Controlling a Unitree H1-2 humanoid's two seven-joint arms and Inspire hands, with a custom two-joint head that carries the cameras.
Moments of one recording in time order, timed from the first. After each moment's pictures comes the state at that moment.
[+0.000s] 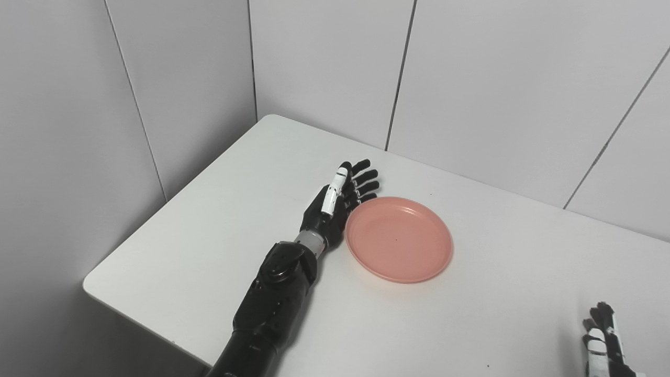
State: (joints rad) left arm -0.36 0.05 0.16 0.32 -0.36 0.10 -0.11; right arm 0.06 -0.04 0.03 -0.15 -0.10 0.04 0.00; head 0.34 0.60
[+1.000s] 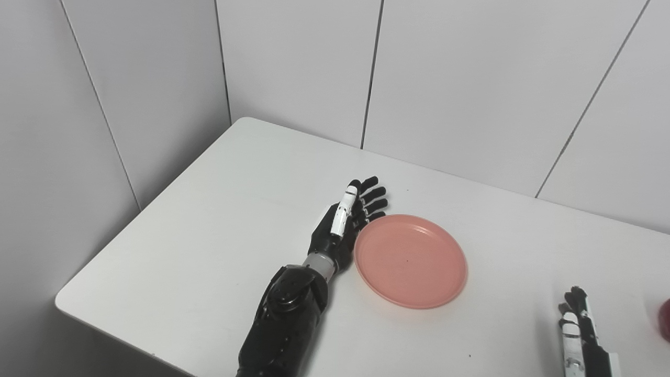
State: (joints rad) left arm -0.28 -0.06 0.08 0.17 -0.29 0.18 -0.05; right arm 0.06 -0.01 0.04 -0.15 -0.12 0.03 -0.02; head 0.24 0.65
